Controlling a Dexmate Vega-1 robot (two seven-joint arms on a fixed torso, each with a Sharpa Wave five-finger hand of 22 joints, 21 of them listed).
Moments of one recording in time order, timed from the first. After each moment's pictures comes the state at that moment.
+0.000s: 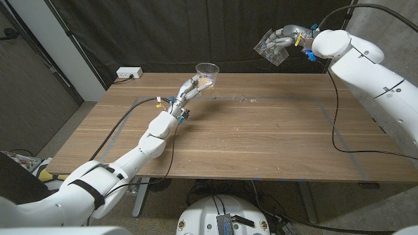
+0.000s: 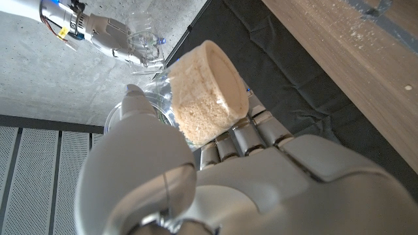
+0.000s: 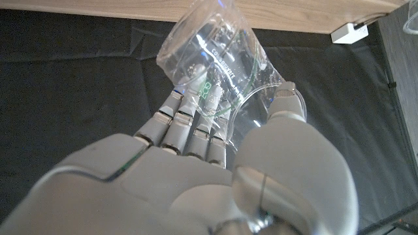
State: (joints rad) left arm 0.57 0.33 0.56 -0.84 -0.32 -0.86 -0.15; left_hand 0.88 0.08 -0.05 -0.07 0.25 0.30 -0.03 0.60 0.49 0.42 -0.14 0.70 0.65 0.61 -0.05 0.21 0.51 0.49 -0.05 0.43 0.20; right arm -0.46 -0.91 -0.45 -1.94 -0.06 -0.55 0.27; right_hand 0.87 0.10 0.15 -0.17 0.19 0.40 -0.06 0.46 0.47 0.42 -0.10 0.73 0.83 0.67 -0.07 0.44 0.82 0.40 -0.04 0.44 0.22
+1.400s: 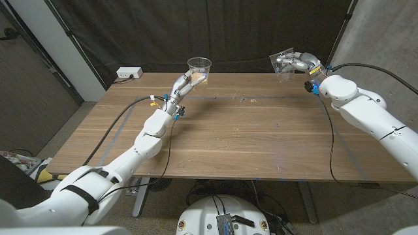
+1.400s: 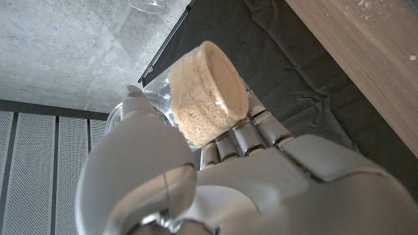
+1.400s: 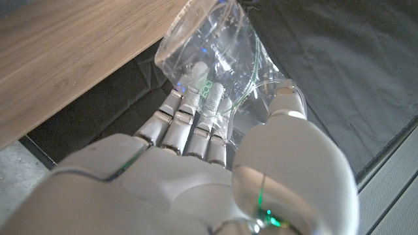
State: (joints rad) left arm 0.60 0.35 0.52 -0.90 -0.36 -0.82 -0.14; left_hand 0.88 0.09 -0.06 -0.07 0.24 0.30 -0.03 0.60 0.49 0.41 -0.14 0.70 0.66 0.61 -0.06 0.21 0.51 0.49 -0.05 0.43 0.20; right arm -0.81 -0.85 -0.27 -1.75 0.34 -0.17 -0.12; right_hand 0.89 0.09 0.17 -0.16 0.18 0.44 -0.06 0.47 0.49 0.47 -0.10 0.74 0.85 0.70 -0.07 0.45 0.85 0.43 -0.04 0.45 0.22
